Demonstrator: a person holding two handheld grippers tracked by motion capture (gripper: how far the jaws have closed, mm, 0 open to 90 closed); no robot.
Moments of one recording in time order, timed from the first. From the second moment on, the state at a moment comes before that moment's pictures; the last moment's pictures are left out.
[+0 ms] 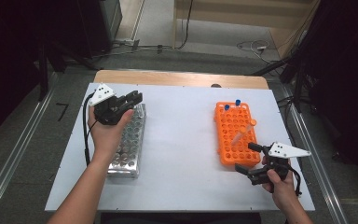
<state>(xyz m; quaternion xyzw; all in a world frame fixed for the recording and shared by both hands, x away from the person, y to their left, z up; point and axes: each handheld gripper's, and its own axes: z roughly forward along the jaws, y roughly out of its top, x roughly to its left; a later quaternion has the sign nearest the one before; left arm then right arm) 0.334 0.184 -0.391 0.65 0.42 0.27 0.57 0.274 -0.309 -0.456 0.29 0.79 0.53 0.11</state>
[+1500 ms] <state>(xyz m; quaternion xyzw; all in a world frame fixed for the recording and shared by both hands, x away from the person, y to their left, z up) 0.358 0.170 -0.431 0.69 0.48 0.31 0.43 0.277 -0.311 -0.459 0.30 0.79 0.52 0.11</state>
